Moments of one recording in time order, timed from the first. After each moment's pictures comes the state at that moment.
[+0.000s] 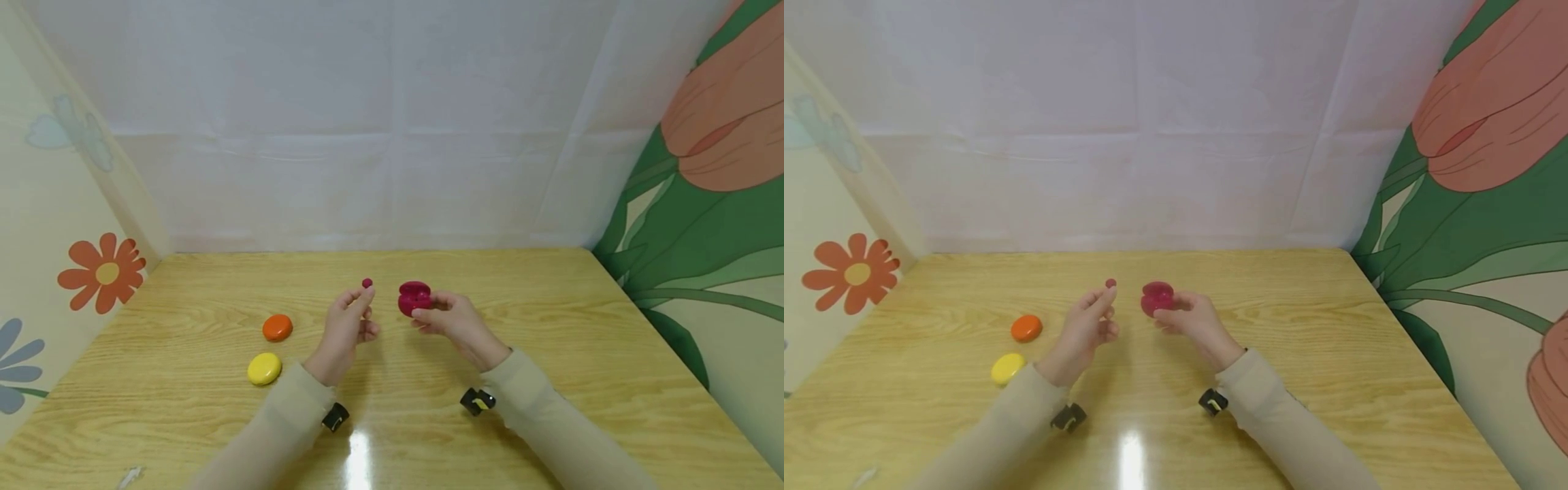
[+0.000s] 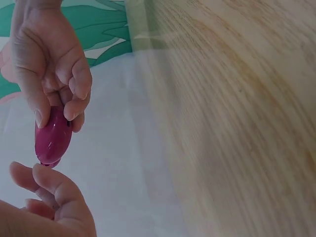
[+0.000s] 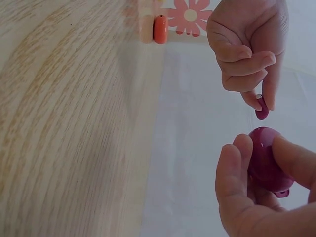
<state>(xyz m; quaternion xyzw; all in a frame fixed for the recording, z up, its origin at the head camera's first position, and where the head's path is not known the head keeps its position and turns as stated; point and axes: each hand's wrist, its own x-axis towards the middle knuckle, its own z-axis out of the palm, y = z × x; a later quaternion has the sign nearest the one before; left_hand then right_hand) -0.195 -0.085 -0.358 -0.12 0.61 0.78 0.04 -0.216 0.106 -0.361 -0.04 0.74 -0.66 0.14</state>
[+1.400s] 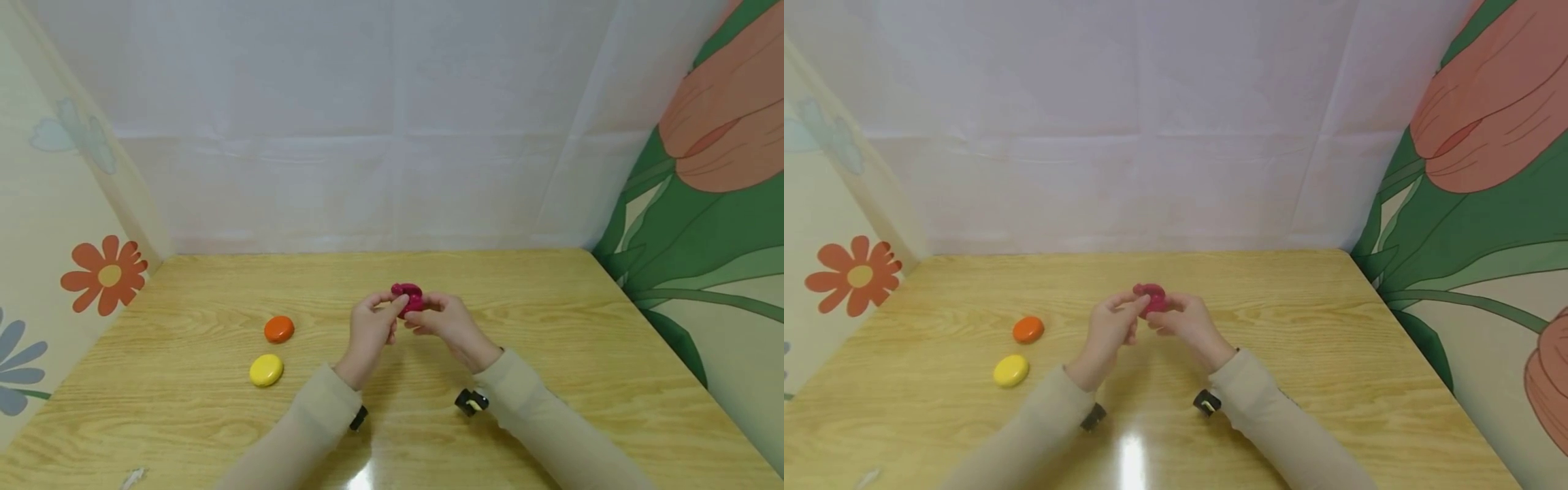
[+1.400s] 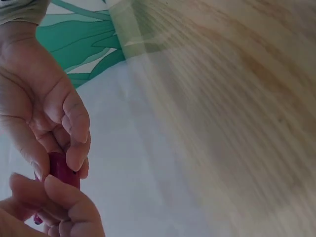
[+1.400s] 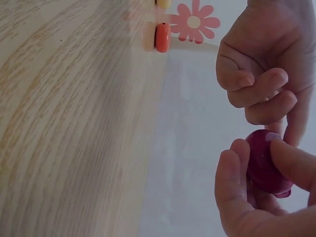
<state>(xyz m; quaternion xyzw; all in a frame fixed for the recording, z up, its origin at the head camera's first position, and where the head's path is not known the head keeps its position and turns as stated) -0.194 -0.052 -0.360 -0.08 0.65 0.75 0.01 -0.212 0.093 -0.361 -0.06 0.74 -0.66 0.12</state>
